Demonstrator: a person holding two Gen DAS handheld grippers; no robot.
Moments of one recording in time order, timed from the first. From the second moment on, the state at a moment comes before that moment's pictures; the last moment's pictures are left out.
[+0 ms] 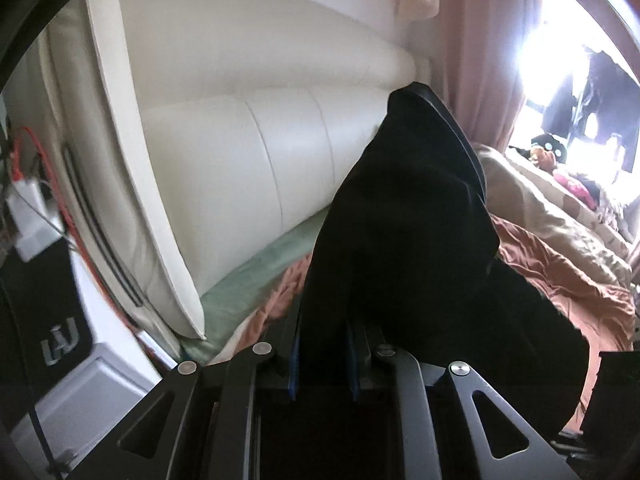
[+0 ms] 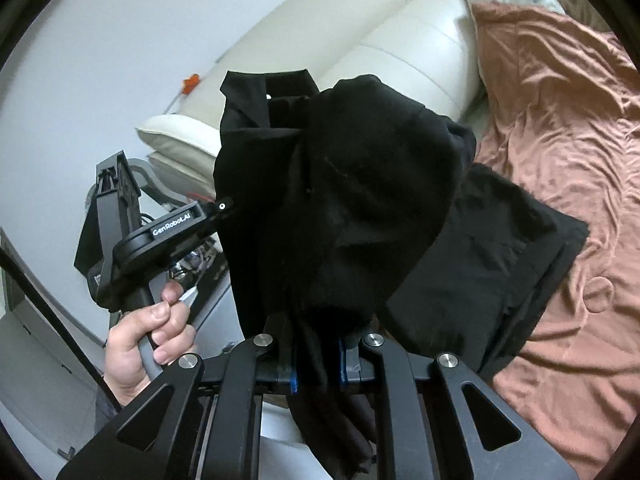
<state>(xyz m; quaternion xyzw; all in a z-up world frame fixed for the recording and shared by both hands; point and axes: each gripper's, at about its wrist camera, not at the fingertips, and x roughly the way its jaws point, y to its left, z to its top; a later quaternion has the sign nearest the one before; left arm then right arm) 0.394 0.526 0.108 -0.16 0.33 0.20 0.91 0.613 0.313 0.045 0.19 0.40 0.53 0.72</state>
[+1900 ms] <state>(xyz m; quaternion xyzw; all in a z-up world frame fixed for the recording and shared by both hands) 0.363 0.397 -0.100 -0.22 0.41 0.18 0.87 0.690 0.269 -0.059 0.15 0.46 0.38 0.79</state>
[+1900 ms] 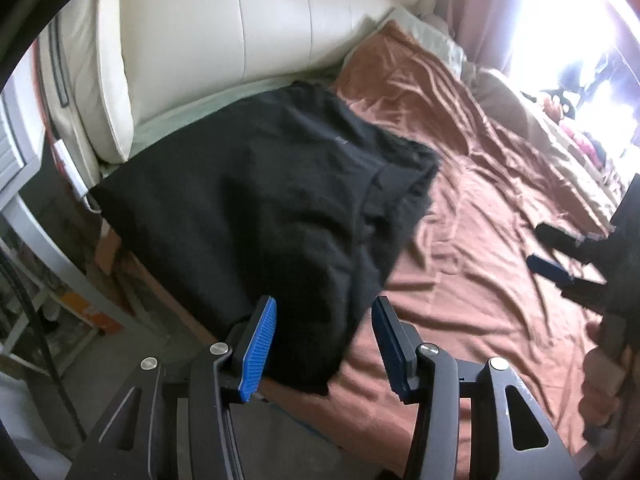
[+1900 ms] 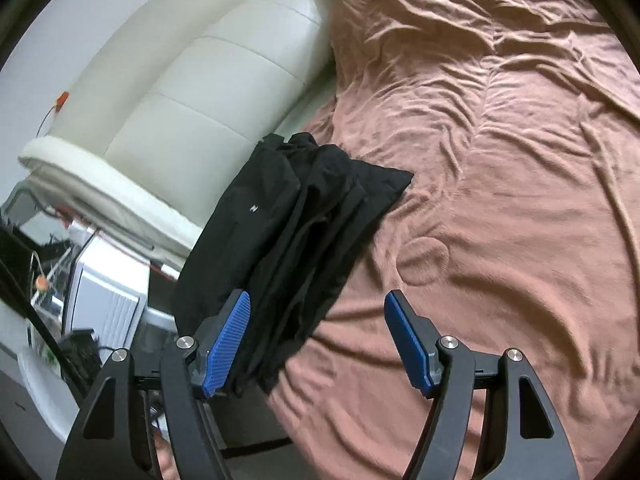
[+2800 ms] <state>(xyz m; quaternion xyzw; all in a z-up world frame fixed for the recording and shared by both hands) 0.261 0.266 0.000 -0.19 0.28 0.21 0.92 0.513 0.118 0.060 -0.02 0.35 0.32 0.88</state>
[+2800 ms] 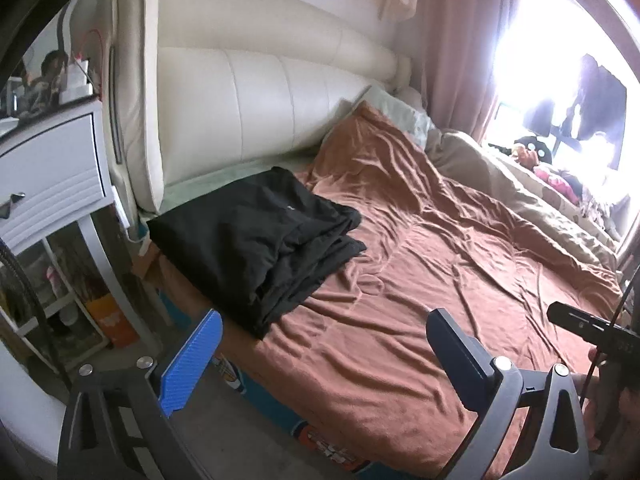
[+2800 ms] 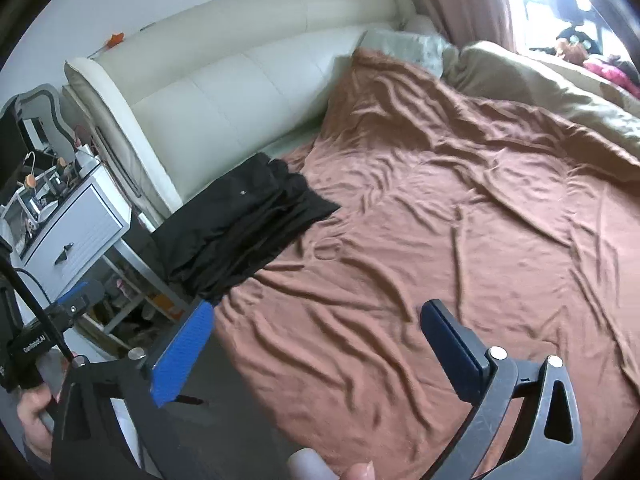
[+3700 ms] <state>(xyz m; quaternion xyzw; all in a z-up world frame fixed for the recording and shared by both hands) 0.144 0.140 0.034 -0.15 0.21 0.08 0.96 0.306 -0.003 0.075 -0.02 0.29 0.23 0.93</state>
